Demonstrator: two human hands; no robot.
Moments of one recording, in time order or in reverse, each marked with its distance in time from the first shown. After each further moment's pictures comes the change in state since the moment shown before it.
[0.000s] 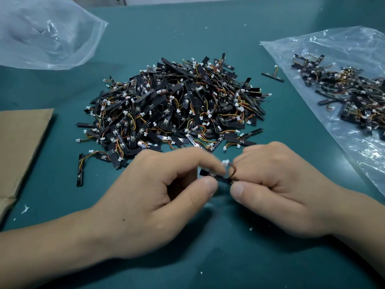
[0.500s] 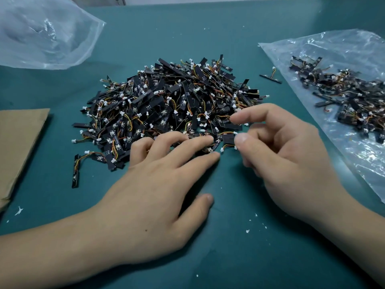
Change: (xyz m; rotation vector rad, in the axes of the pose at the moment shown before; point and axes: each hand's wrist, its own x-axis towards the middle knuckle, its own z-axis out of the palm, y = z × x) left_hand -0.001 -0.023 0.006 0.719 -0.120 0.050; right_hand -0.001 0.006 0.009 0.318 0.485 0.386
